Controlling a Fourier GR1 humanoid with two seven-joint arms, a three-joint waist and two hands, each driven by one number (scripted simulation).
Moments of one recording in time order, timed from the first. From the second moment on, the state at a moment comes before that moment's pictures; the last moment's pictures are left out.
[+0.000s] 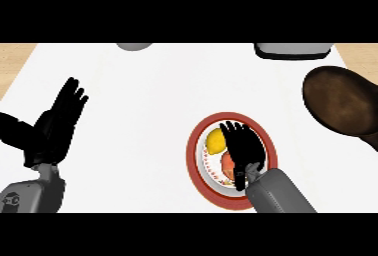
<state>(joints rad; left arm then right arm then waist) -0.17 0.18 0.09 -1.60 0.13 0.07 0.26 -0.34 -0.09 0.47 -1.30 1.05 0.43 0.53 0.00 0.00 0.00</state>
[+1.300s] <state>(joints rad) -0.14 0.16 0.10 -1.63 0.10 0.06 0.26 -0.18 -0.25 0.36 -1.50 1.09 0.25 0.17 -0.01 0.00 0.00</state>
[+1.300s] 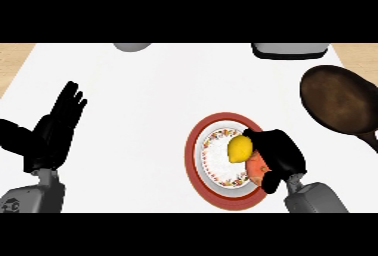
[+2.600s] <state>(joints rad) -0.17 0.16 0.12 -1.58 0.10 0.03 0.24 -0.32 -0.46 -0.22 -1.73 0.89 0.22 0.05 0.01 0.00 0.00</state>
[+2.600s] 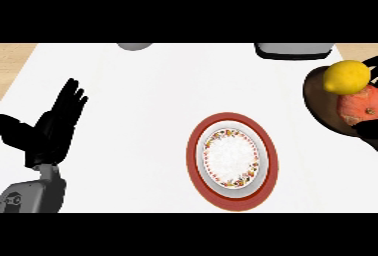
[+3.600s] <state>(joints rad) -0.20 0.14 0.09 -1.61 0.08 0.04 0.26 -0.68 -0.62 -0.41 -0.56 0.85 -0.19 -0.59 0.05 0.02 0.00</state>
